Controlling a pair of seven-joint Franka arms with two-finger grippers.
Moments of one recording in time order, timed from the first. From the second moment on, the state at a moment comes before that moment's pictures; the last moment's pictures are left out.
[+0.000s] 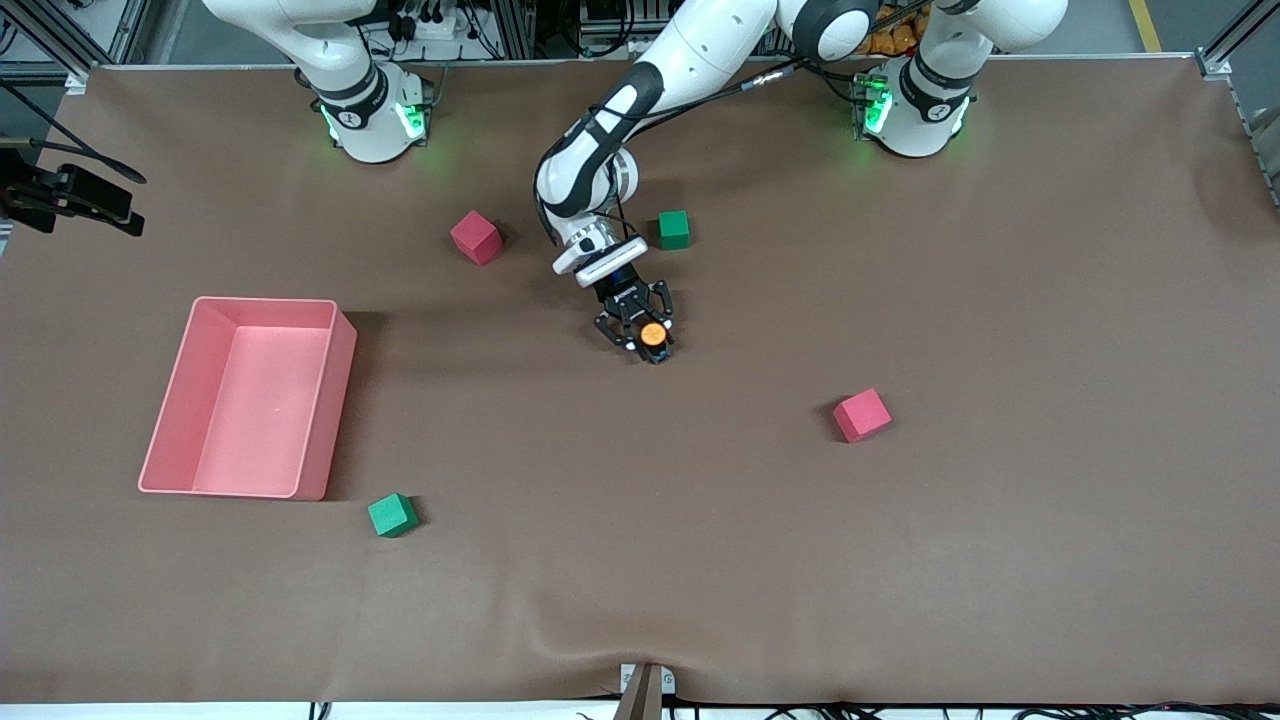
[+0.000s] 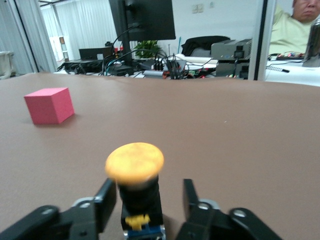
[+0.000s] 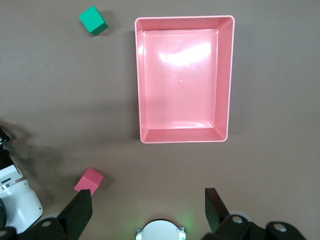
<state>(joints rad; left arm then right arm) -1.26 1.10 0.06 -1.33 1.22 1.70 -2.37 0.06 -0.02 -0.12 -1.52 0.00 1.37 0.00</state>
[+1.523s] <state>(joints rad) -1.01 0.52 0.02 -1.31 0.60 1.70 -1.45 0.06 -0.02 -0.12 -1.52 0.00 1.37 0.00</state>
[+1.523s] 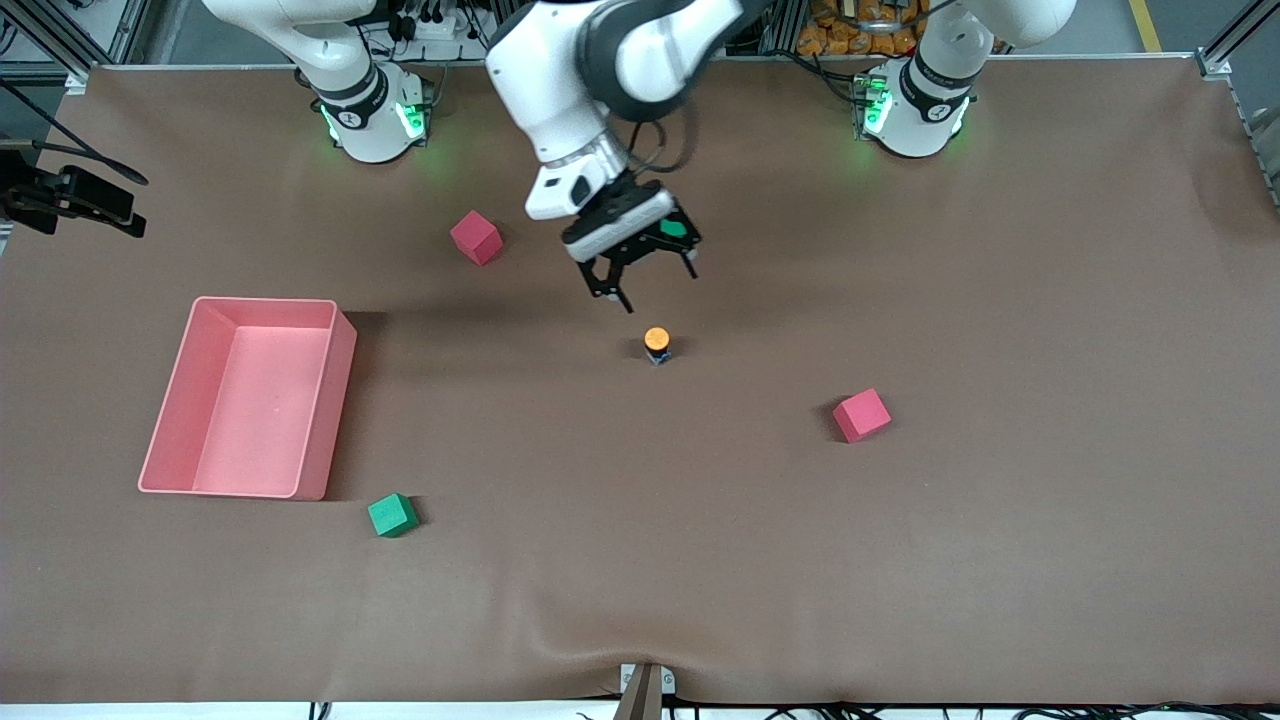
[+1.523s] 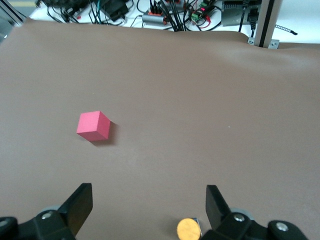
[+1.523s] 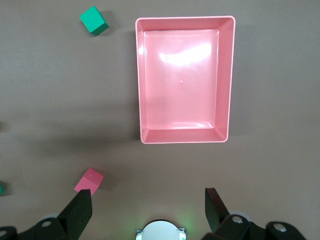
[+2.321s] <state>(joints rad) -0.59 0.23 0.02 -1.31 0.13 1.69 -0.80 0.07 -0.02 -0.11 -1.52 0.00 1.37 0.00</state>
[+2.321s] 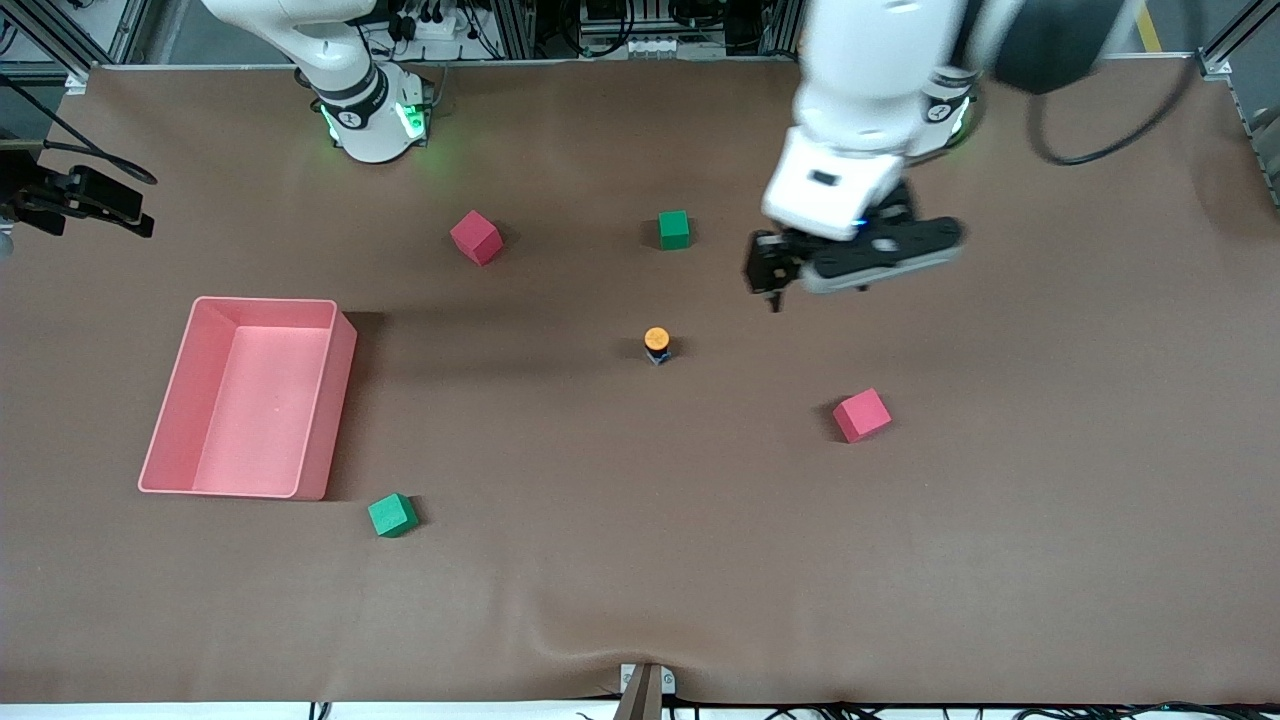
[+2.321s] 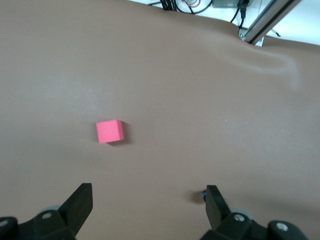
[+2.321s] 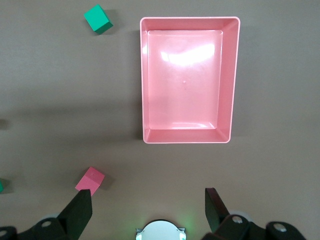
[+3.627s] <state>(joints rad) -0.26 0.08 0.02 -1.33 -0.01 1.48 -0.33 0.08 -0.01 -0.11 -1.52 0.00 1.37 0.00</state>
